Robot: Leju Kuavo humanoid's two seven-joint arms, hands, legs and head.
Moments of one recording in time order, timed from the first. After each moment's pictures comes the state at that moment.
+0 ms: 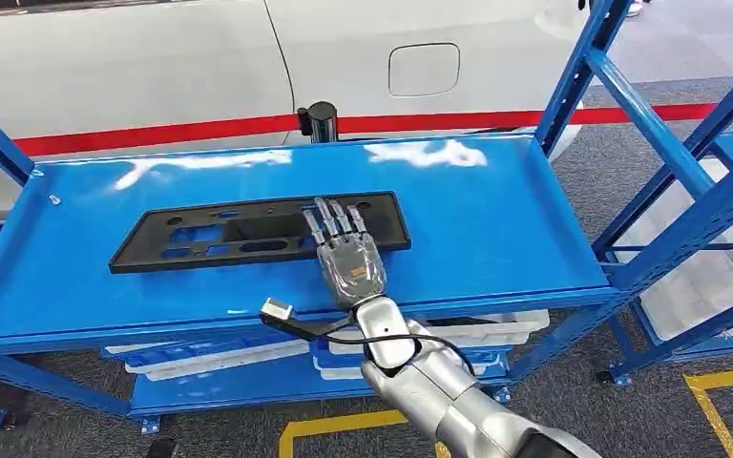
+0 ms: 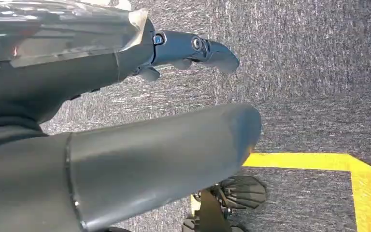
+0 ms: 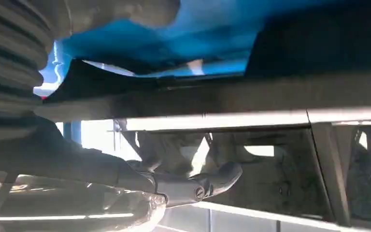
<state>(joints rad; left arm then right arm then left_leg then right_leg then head) -0.10 -0.02 0.13 -0.19 -0.33 0.19 -0.06 -0.55 0.15 0.76 -0.49 1.42 -0.50 0.27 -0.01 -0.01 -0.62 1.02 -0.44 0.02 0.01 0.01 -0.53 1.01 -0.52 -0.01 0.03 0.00</state>
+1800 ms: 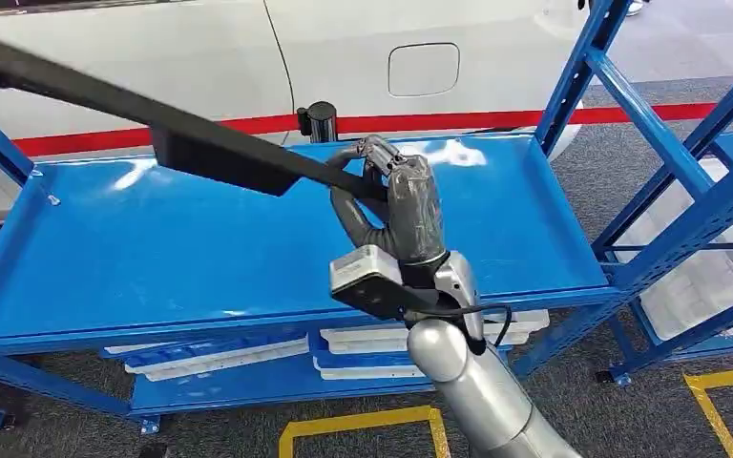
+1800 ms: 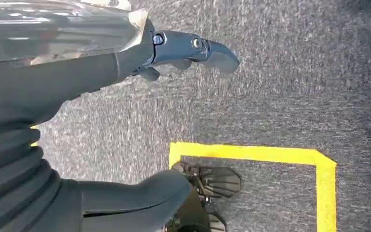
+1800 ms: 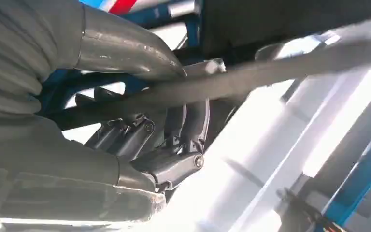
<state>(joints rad) -0.08 -0.04 0.23 -0.19 -0.31 0.18 -0.19 -0.42 0.09 0.56 -1.33 0.48 -0.30 -0.27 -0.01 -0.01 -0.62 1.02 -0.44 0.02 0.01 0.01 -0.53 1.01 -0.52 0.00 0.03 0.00</state>
